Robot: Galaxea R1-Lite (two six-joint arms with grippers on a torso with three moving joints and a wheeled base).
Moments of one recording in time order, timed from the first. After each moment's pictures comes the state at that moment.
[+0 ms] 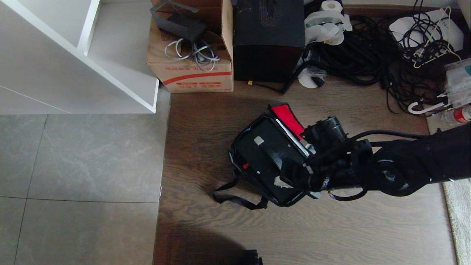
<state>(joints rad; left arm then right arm) 0.00 0.00 0.00 0.00 0.00 0.00 0.60 1.89 -1.07 -0.12 0.11 0.80</state>
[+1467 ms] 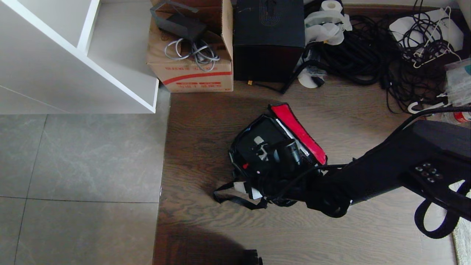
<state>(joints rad) 0.00 0.00 0.00 0.00 0.00 0.00 0.68 2.18 -1.13 -0.51 0.05 0.26</state>
